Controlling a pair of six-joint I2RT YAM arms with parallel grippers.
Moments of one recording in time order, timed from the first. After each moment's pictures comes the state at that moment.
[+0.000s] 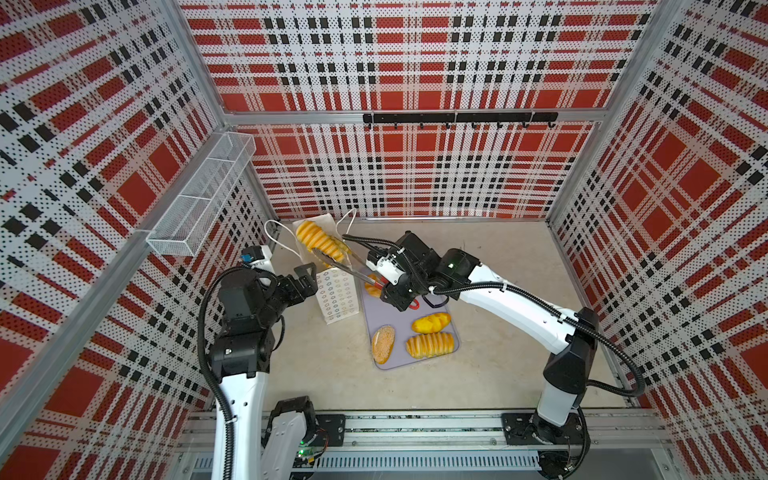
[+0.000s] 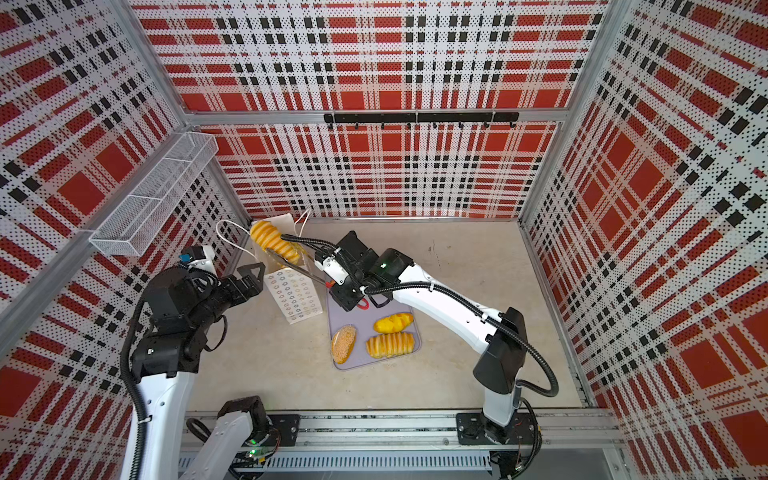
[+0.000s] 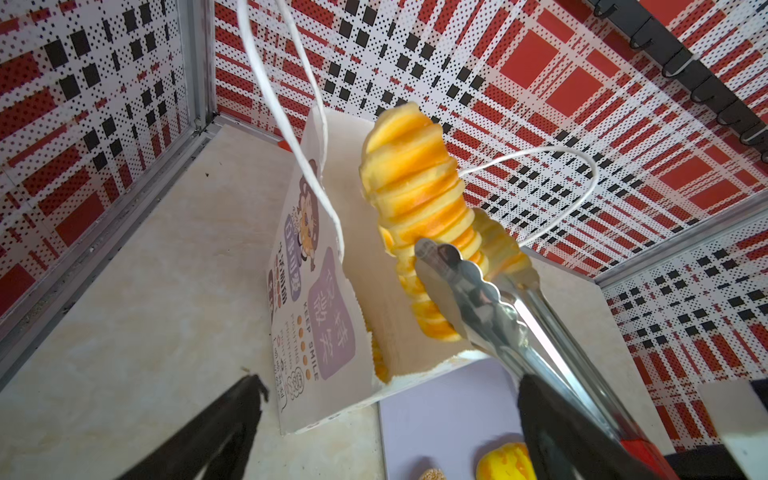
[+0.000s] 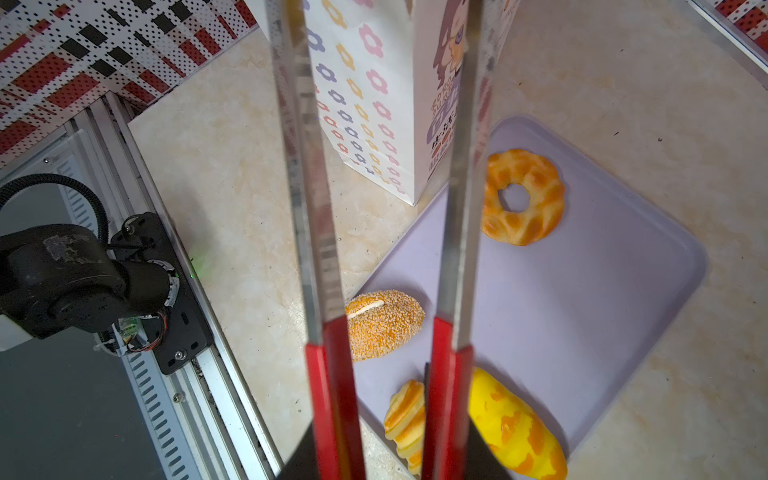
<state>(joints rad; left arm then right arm) 0.18 0.75 0.99 -0.62 0.30 -0.37 0.96 1.80 1.85 -0.93 -0.11 0.03</state>
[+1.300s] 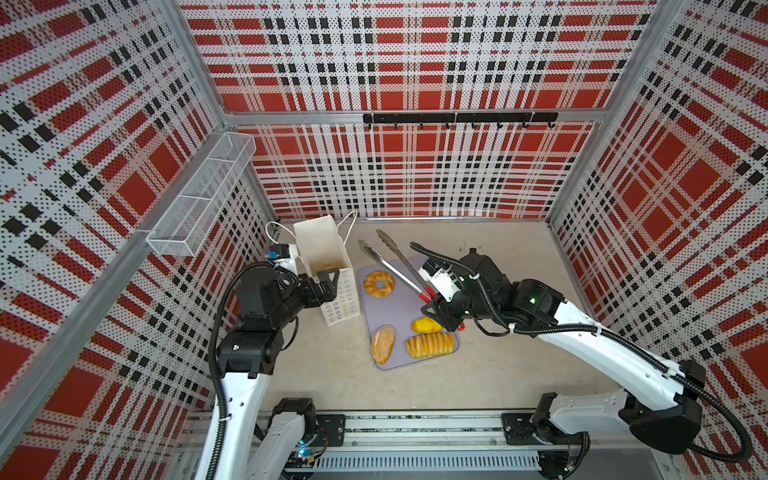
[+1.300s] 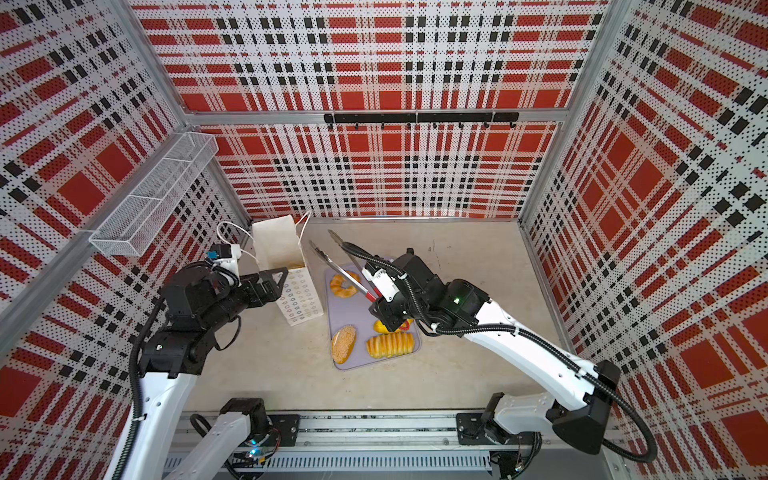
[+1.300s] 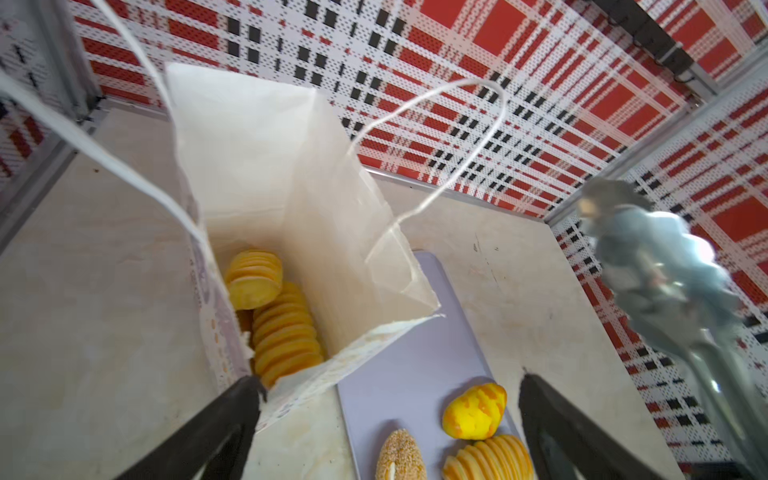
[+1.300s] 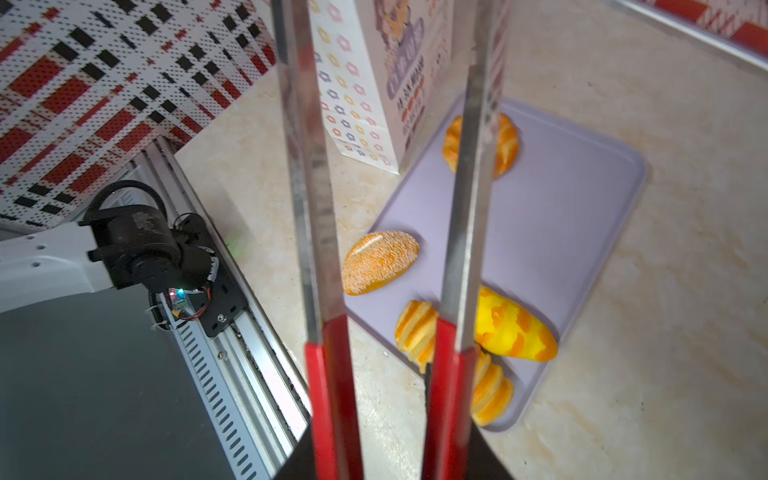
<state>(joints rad) -0.08 0.76 0.98 -0.61 0.28 -0.35 0.88 1.27 1.34 -0.84 -0.09 0.19</state>
